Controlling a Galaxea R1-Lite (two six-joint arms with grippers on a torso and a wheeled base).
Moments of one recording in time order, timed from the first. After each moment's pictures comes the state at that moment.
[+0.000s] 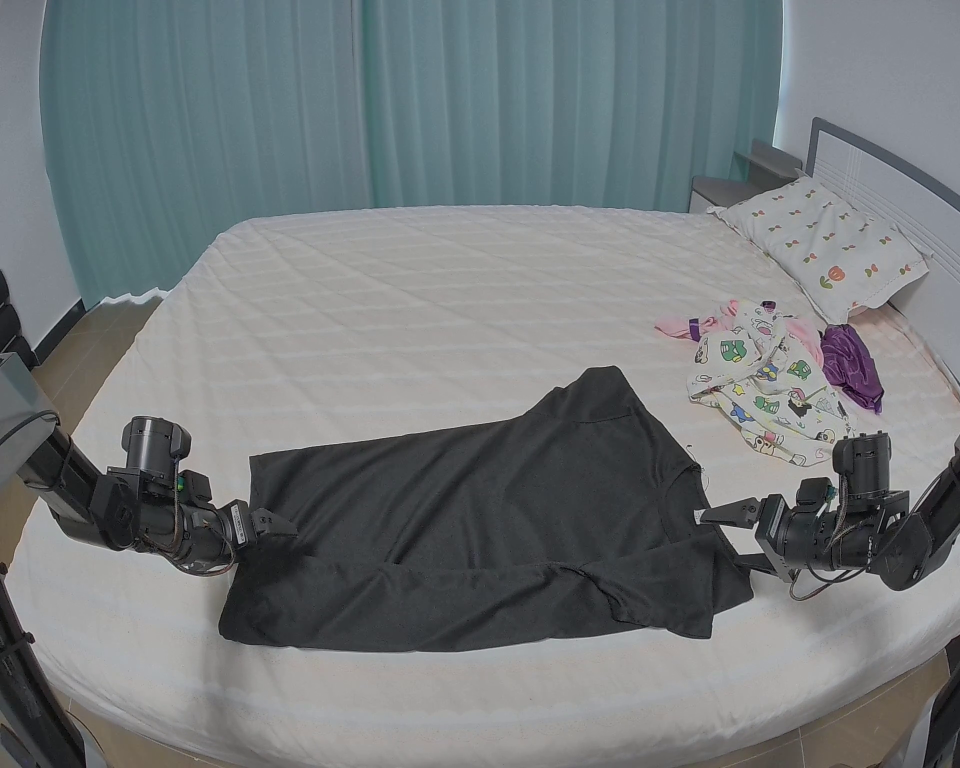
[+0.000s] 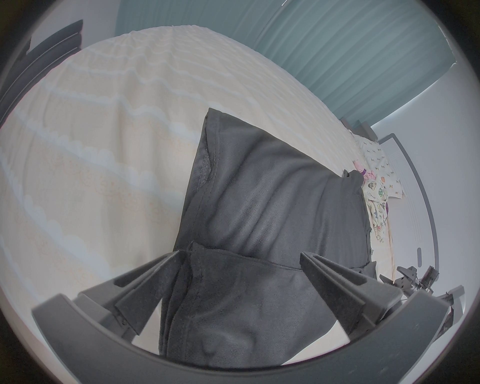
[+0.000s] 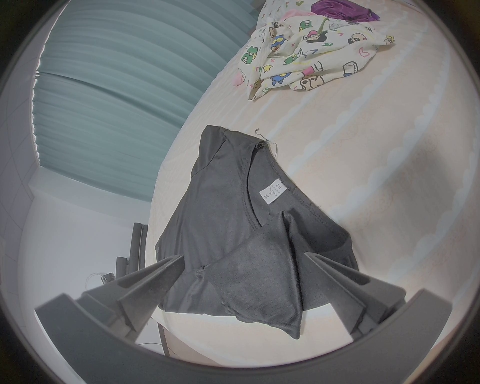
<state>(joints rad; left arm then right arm) 0.03 1.99 -0.77 -0.32 -0.36 -0.38 0.08 1.89 -0.49 -0.75 0.44 0.72</state>
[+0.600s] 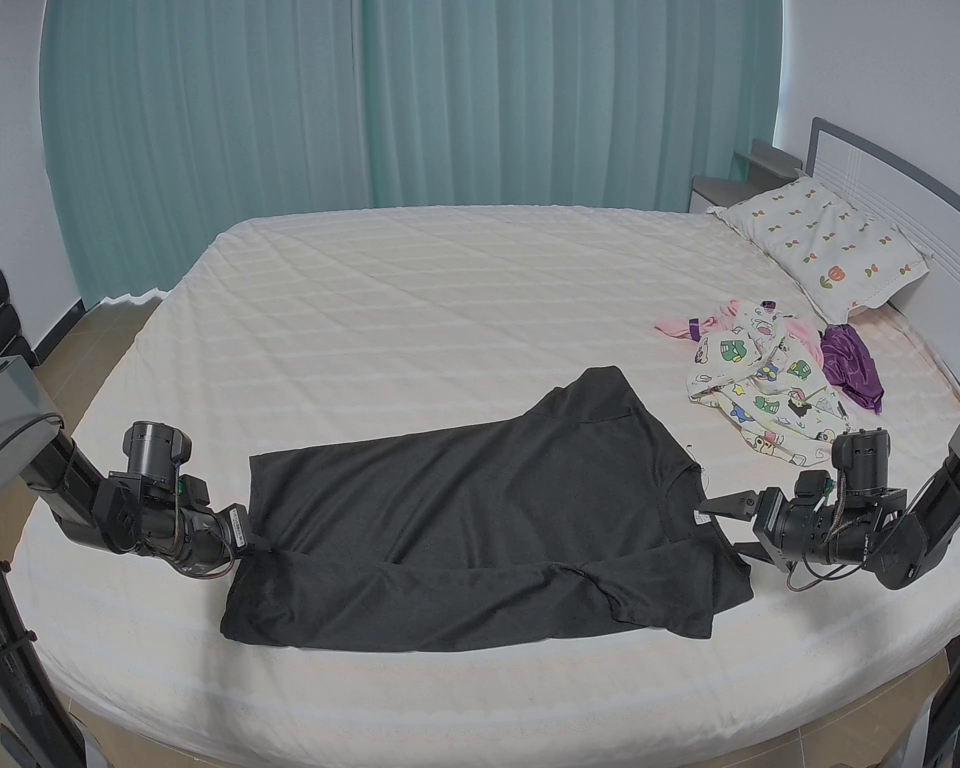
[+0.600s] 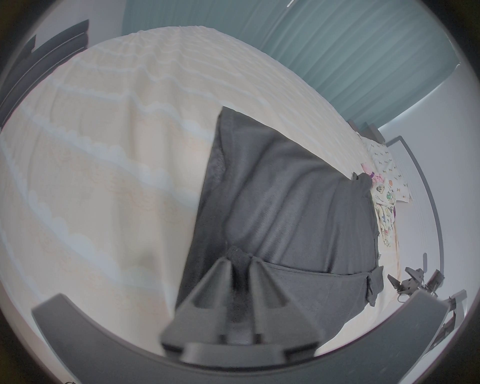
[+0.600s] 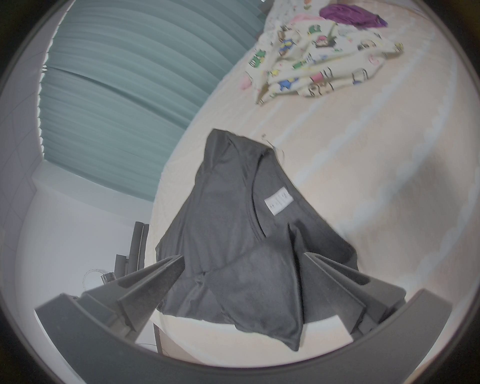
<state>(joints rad) 0.04 2.01 -0.77 -0.33 -0.32 -0.39 0.07 1.92 -0.49 -0.81 0.44 0.70</state>
